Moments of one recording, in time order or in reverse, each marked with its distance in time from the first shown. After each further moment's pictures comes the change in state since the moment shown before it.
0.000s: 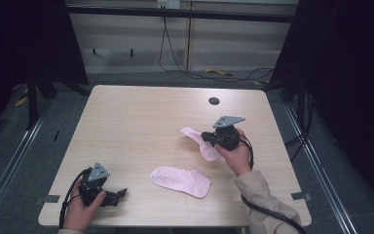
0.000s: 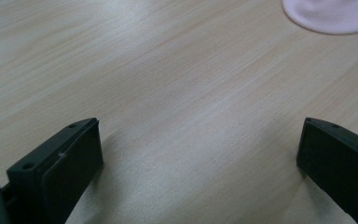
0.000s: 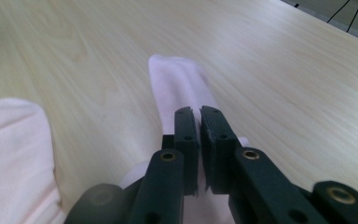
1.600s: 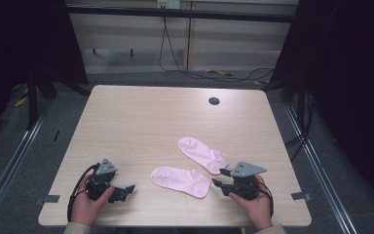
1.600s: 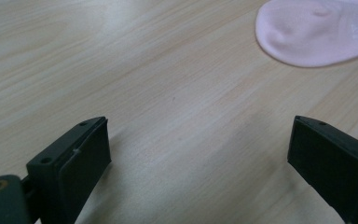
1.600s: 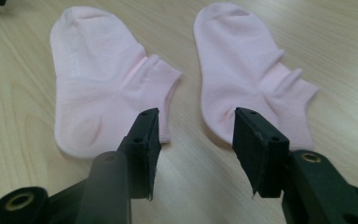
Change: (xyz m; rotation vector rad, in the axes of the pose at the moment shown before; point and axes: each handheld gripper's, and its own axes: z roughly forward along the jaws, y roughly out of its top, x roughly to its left) left arm -0.012 0.022 0.010 0.002 -0.067 -0.051; right arm 0.071 -0.100 -0.061 -0.013 -0.021 0.057
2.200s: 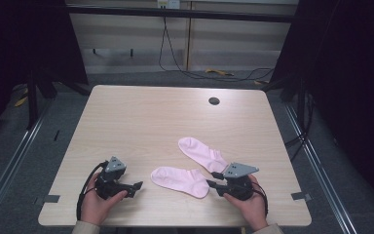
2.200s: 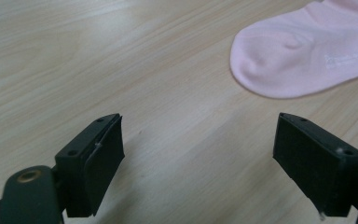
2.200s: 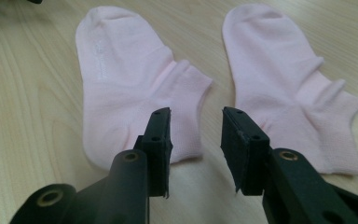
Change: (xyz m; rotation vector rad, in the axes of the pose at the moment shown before) left arm -0.020 0.020 0.008 -0.005 0.007 -0.006; right arm 0.013 0.008 0.011 0.023 0.058 -0.029
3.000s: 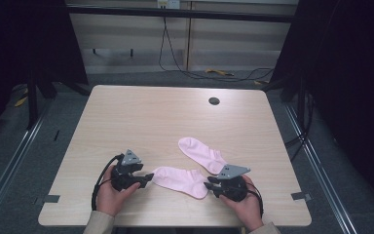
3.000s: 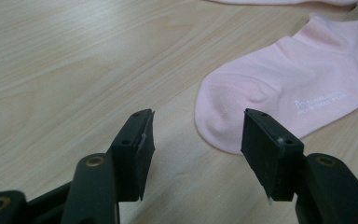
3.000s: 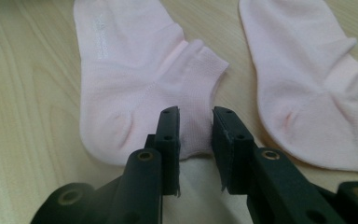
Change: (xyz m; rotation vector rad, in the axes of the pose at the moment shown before) left arm -0.016 0.030 0.021 0.003 -0.025 0.062; right arm 0.008 -0.001 0.011 0.078 0.008 -0.010
